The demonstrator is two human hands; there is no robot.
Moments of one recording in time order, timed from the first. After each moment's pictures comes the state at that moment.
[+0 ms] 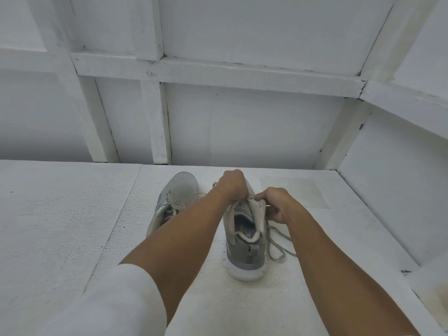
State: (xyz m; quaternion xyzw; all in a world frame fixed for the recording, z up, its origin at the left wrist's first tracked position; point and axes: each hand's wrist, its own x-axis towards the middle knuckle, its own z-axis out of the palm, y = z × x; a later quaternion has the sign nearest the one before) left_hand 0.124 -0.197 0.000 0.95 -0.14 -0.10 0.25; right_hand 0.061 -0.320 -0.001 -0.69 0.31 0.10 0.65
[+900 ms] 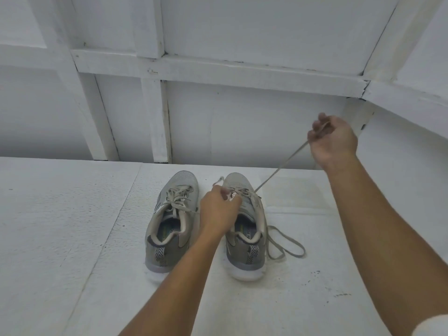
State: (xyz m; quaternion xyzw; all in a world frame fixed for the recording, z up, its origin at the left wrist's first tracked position) left_hand 0.034 -0.157 -0.006 0.84 0.01 0.00 0.55; right_hand 0.088 -0.385 0.118 -0.38 0.12 -0.25 0.88
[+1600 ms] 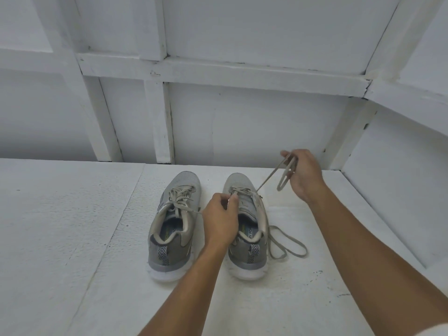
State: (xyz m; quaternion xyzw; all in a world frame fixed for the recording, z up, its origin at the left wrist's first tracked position) left_hand 0.018 -0.164 -0.022 0.80 0.06 0.06 0.60; right_hand 0.082 -0.357 0.045 -0.60 0.17 -0.17 0.76
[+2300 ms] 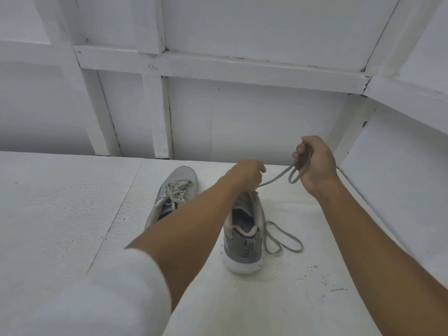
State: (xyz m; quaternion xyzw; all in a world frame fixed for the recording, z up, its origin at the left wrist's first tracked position) left_hand 0.102 -0.213 0.033 0.93 -0.24 -0.09 0.28; right_hand 0.057 -0.365 0.072 -0.55 0.11 -0.19 0.80
